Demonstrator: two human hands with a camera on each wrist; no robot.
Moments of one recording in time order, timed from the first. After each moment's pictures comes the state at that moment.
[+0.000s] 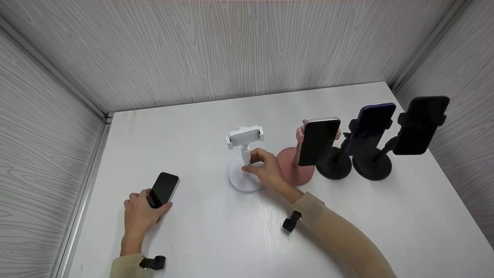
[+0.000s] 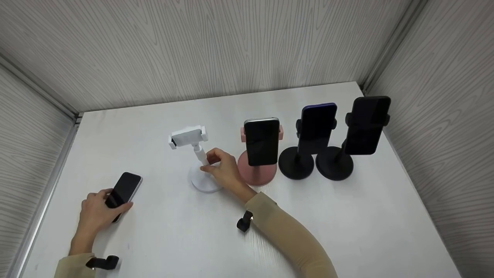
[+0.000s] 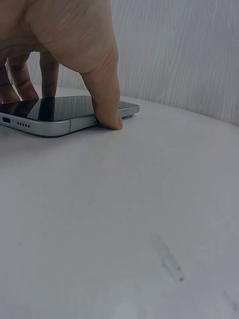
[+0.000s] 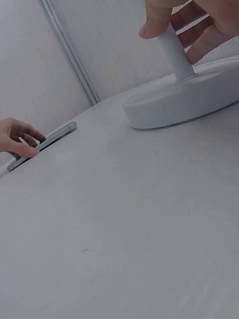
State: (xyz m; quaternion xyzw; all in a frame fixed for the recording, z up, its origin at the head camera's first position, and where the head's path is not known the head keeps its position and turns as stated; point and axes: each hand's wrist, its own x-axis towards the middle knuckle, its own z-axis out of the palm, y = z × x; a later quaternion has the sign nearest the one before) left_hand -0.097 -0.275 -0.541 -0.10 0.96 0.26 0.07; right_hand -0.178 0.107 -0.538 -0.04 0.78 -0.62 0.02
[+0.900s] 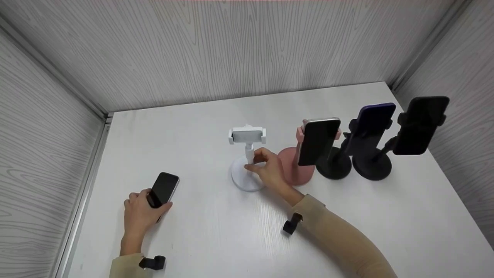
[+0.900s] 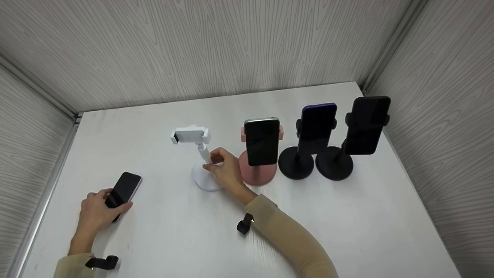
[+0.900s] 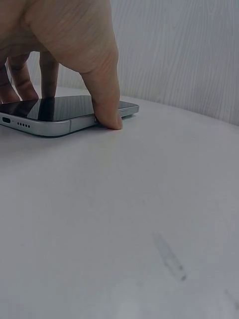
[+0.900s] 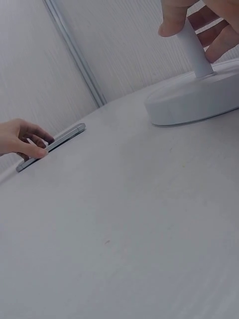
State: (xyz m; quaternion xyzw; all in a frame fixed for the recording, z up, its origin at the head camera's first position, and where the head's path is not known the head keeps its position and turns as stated) left_hand -0.097 -0.274 -0.540 -0.10 0.96 0.26 0.07; right_hand -0.172 0.108 -0.537 0.00 0.79 -0.61 -0.02
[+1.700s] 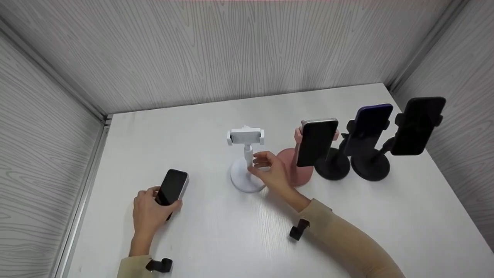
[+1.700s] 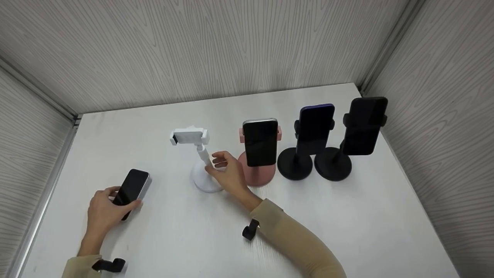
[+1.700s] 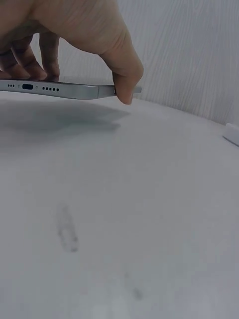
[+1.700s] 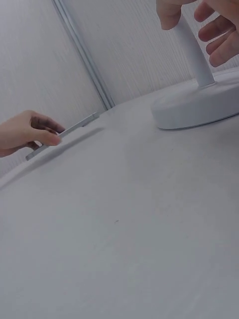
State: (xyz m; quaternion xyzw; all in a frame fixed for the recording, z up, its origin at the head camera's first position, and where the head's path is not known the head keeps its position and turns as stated) left_hand -0.100 -0.243 -0.540 -0.11 0.95 0.29 -0.01; right_hand -0.156 0.120 -0.530 -0.01 0.78 -0.63 -0.01
